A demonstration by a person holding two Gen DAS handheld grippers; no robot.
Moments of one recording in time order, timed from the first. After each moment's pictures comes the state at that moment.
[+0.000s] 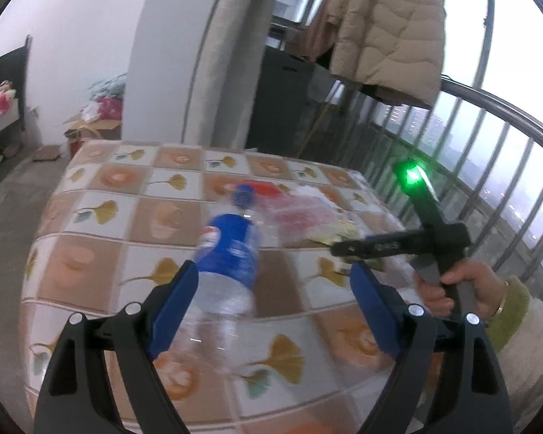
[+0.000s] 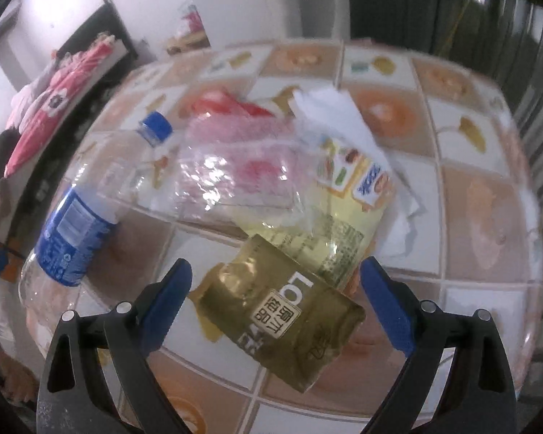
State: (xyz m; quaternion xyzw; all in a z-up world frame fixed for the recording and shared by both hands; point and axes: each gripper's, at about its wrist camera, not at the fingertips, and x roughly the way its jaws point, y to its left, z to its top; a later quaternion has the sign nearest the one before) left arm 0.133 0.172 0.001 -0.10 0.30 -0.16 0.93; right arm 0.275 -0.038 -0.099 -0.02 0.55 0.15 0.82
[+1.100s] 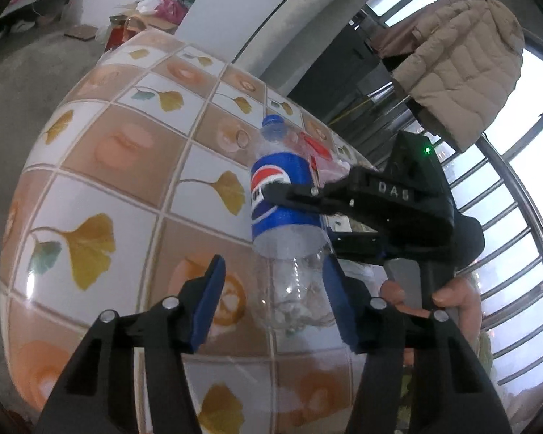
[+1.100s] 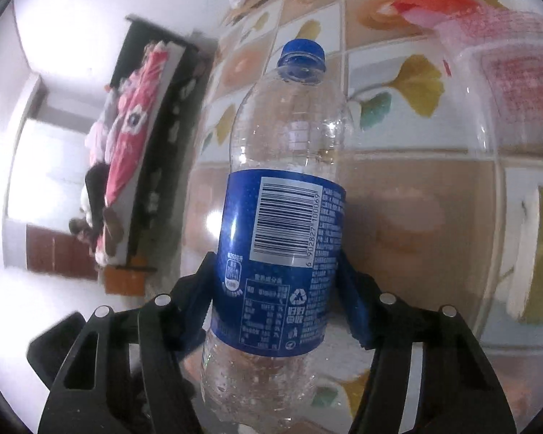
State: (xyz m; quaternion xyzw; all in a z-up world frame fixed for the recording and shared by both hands) left arm 0.113 0.254 -0.040 -0.28 0.41 -0.15 0.86; right arm 0.257 0.114 -0.119 0.19 0.63 0.29 0.69
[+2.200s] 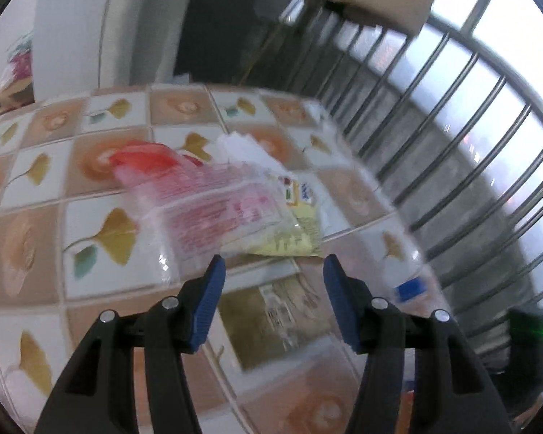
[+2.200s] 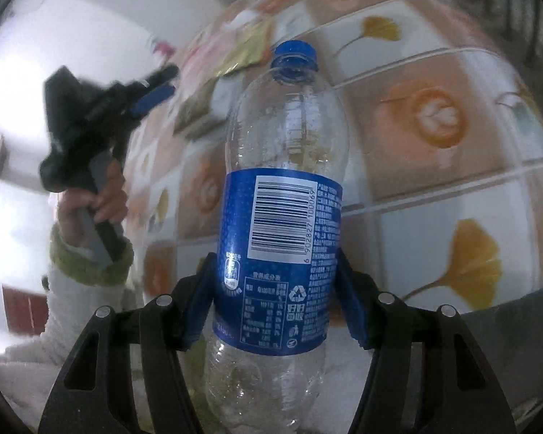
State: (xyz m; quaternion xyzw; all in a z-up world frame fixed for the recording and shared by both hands) left arm 0.268 0.053 -0.031 -0.06 0.46 -0.28 0.84; right arm 0.119 -0.112 -0.094 0.25 0.59 0.13 0.76
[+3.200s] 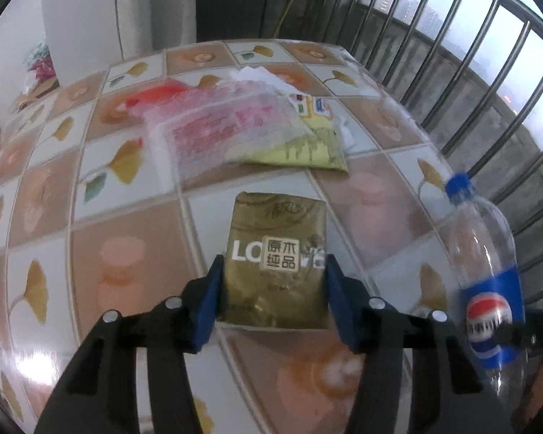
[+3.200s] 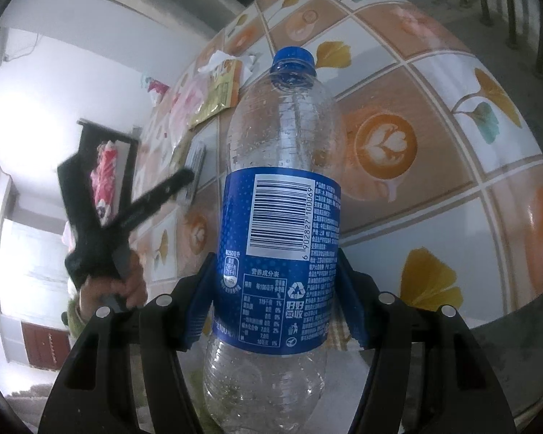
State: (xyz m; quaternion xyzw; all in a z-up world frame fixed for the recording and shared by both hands) left arm 0.212 0.038 -0.054 0.02 0.50 -0.20 0.84; right arm 0.103 -0.174 -0.091 0.31 0.56 0.12 0.76
